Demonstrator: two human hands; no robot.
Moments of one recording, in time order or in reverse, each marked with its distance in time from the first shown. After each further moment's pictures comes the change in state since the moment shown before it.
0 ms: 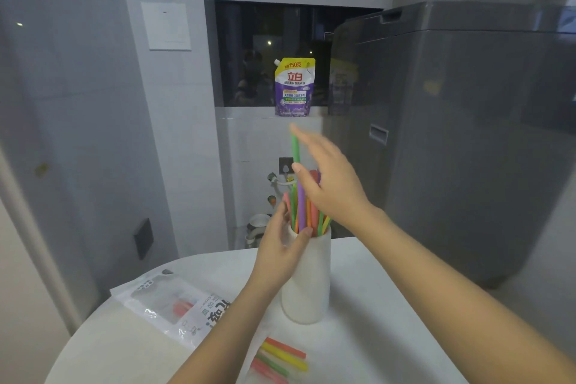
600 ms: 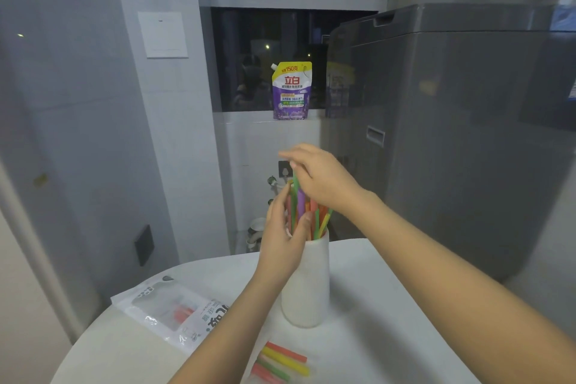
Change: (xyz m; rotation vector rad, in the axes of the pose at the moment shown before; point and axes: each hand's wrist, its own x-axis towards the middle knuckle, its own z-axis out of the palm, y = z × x) left_hand 0.012 0.018 0.008 0.096 0.103 0.077; right_hand 0.021 0.007 -0.001 -0.071 -0.267 0.040
